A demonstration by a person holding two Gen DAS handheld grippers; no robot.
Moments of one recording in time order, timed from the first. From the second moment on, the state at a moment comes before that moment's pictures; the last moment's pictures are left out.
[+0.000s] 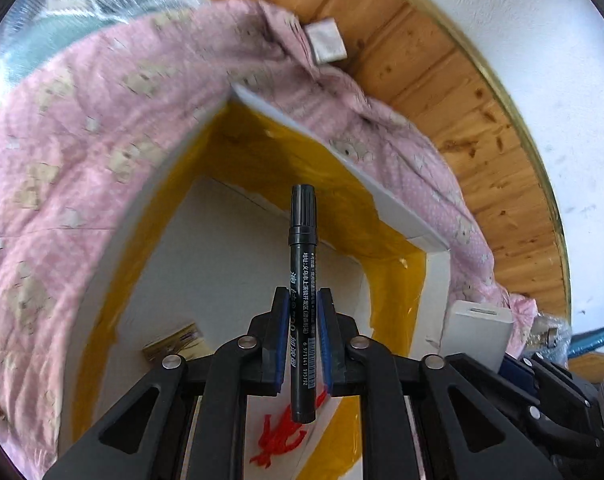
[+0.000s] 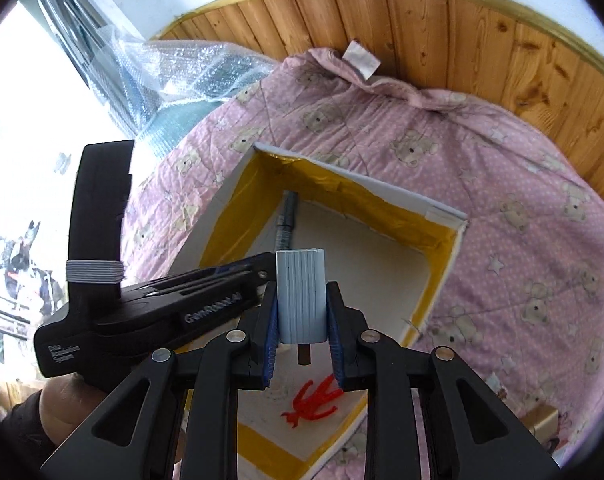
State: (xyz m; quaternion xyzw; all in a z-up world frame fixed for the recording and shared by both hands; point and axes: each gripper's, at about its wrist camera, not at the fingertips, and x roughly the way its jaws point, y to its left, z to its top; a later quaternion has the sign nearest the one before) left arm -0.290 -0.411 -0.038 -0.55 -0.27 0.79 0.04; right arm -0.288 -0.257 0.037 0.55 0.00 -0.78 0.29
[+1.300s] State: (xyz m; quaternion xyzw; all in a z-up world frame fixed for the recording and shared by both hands) left arm -0.184 -0.379 0.005 -0.57 -0.25 0.78 0.05; right arm -0.180 -0.202 0.048 0.57 -0.07 -0.77 0.29
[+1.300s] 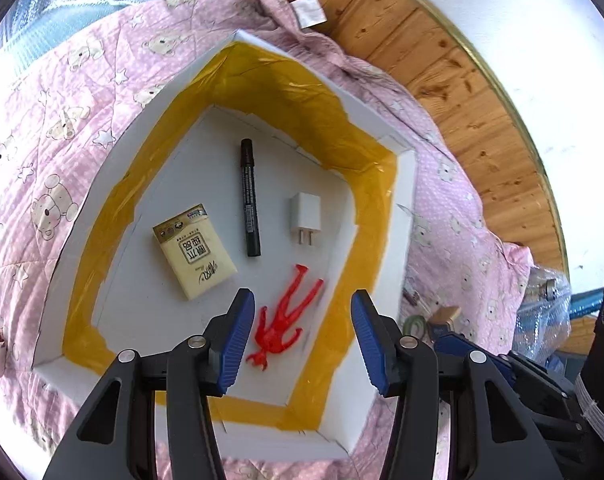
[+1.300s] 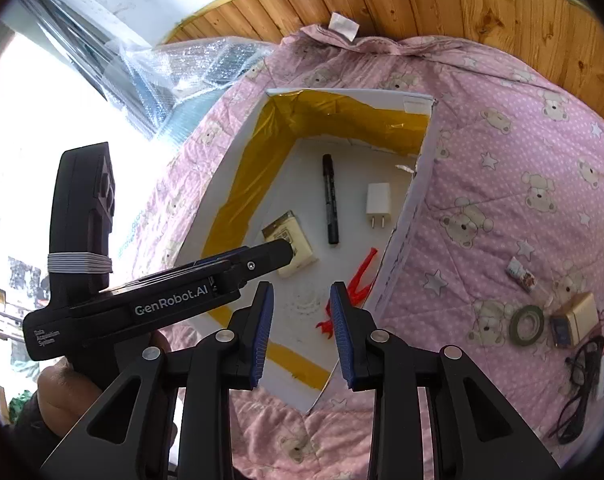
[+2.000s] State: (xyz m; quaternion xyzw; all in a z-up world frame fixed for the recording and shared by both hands) left arm -0.138 -0.356 0.046 -0.56 -0.22 0.80 0.06; right arm -0.123 -0.200 0.080 0.56 -0.06 -0.78 0.27
